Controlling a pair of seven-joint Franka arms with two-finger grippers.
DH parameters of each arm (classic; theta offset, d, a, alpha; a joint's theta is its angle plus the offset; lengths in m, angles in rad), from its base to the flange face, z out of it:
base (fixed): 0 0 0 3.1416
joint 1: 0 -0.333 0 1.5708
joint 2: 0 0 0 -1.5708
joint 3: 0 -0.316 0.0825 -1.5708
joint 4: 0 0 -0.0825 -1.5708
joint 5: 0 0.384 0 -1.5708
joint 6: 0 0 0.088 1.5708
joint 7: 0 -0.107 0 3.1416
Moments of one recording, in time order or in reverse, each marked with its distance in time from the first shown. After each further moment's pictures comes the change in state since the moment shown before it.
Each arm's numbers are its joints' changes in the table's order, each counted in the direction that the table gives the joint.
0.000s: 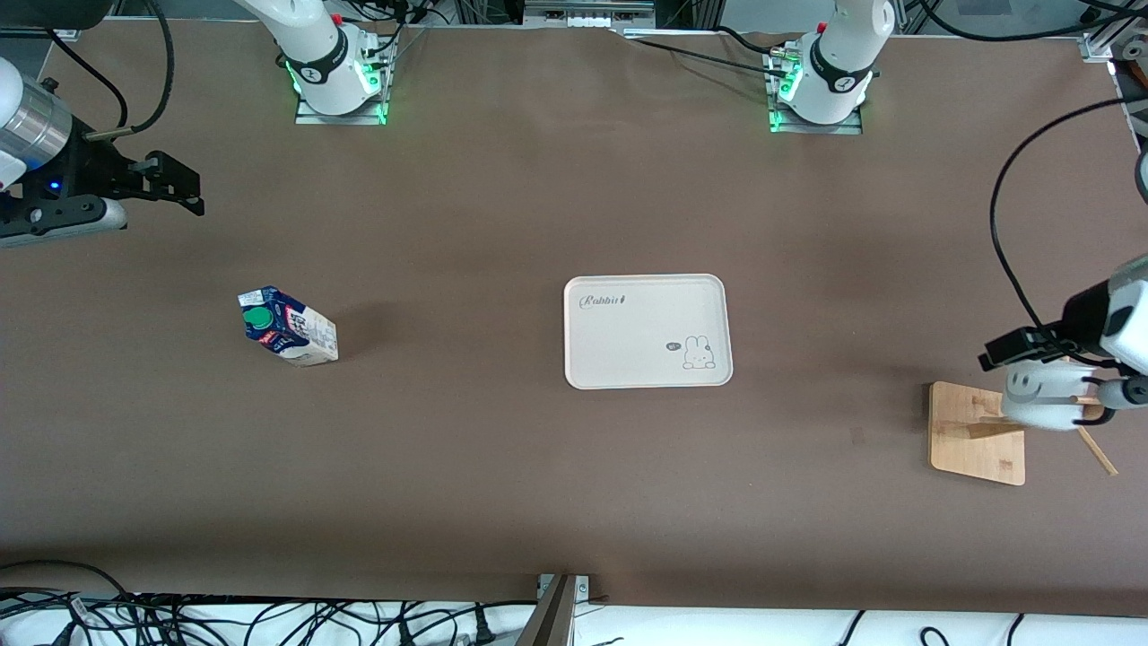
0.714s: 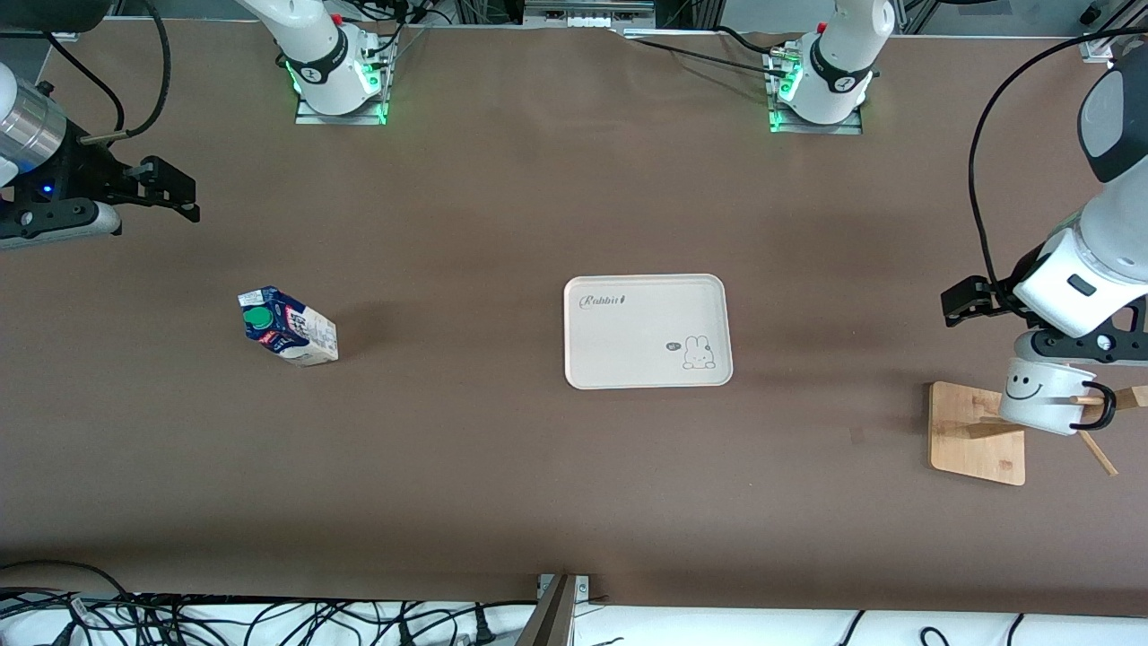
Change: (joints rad) left arm 0.003 -0.056 0.120 0.002 0.143 0.114 -0.023; right arm 0.022 0.006 -0.012 0.006 0.000 -0.025 0.000
